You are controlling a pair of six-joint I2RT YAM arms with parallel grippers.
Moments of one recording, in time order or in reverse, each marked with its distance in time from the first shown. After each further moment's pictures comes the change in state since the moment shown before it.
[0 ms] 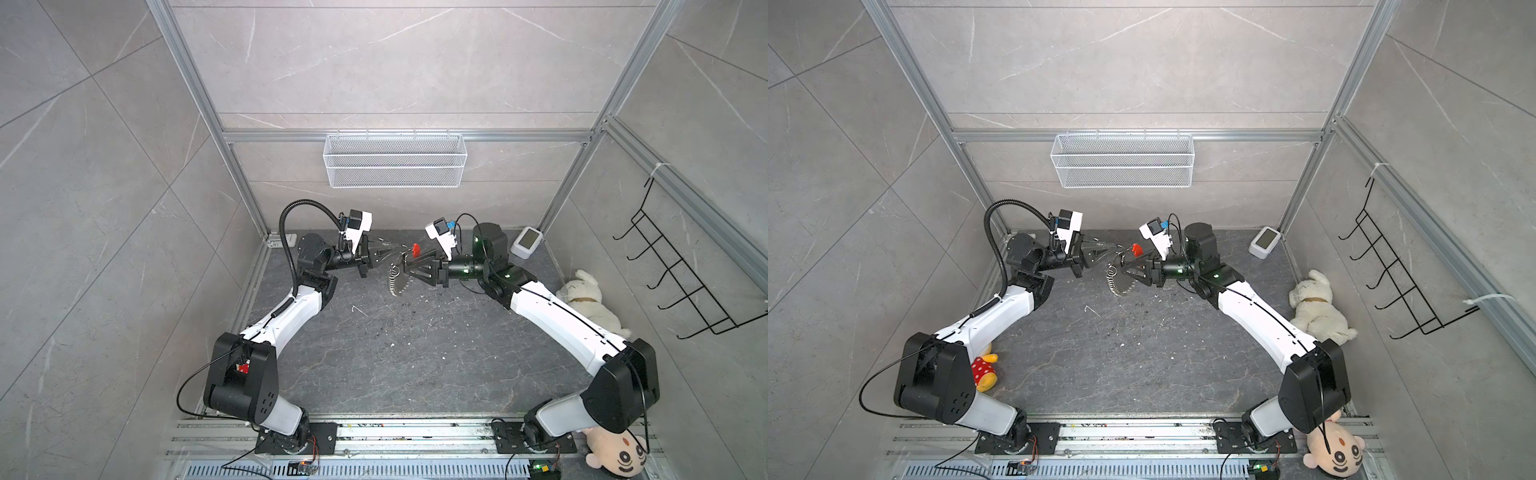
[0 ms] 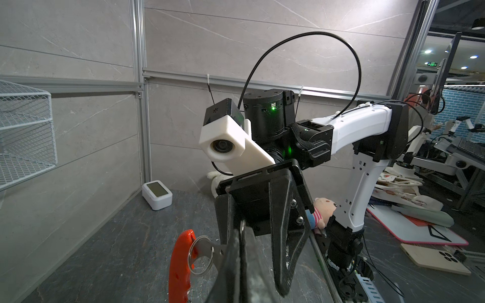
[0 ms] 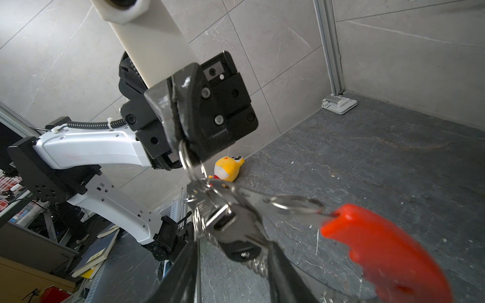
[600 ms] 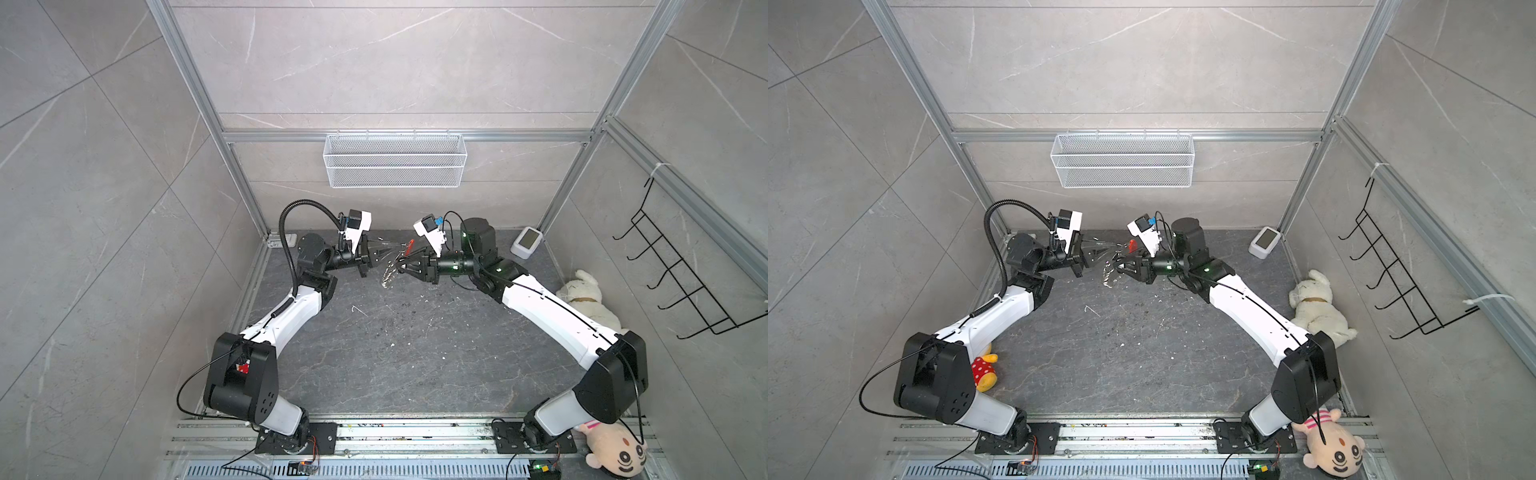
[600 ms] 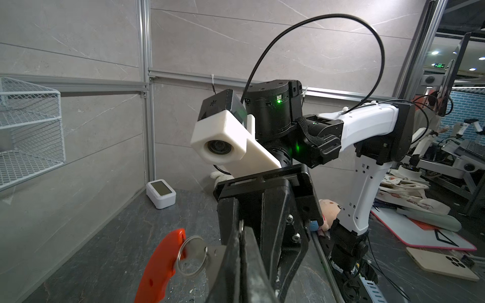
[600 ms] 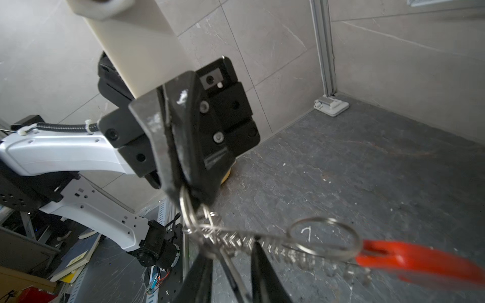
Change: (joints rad) left arm 0.000 0.000 -0.008 -0.018 -0.022 0.018; right arm 0.049 0.061 0.114 -0.113 0.107 -0.085
